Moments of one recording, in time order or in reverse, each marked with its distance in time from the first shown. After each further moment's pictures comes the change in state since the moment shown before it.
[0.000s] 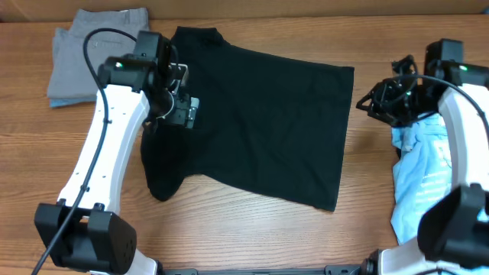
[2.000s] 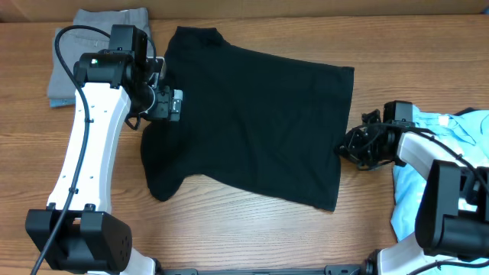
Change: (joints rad) left arm 0.091 -0.003 0.028 0.006 -0.019 -0.018; right arm 0.042 0.056 -0.648 0.733 0.017 0.162
